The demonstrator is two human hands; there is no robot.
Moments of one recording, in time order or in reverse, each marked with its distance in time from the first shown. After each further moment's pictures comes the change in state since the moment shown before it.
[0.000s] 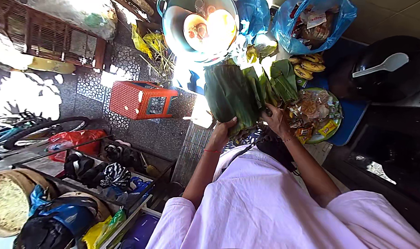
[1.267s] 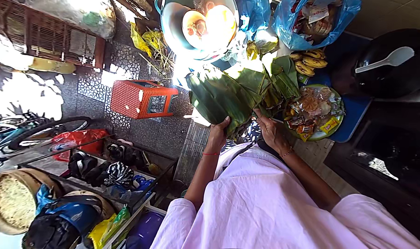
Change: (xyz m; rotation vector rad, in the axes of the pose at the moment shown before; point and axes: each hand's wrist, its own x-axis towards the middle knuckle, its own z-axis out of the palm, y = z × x) left_hand -0.001 -0.012 -0.010 -0.096 0.160 0.108; right_hand -0.046 -0.025 0.023 -0.024 0.014 -0.072
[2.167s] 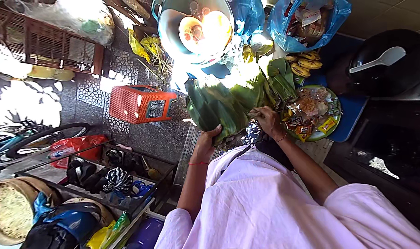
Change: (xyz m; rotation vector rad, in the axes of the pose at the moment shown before) left_hand -0.023 0.029 -0.022 0.078 -0.047 -0.084; right_hand 0.042 0.040 0.010 0.042 0.126 -0.229
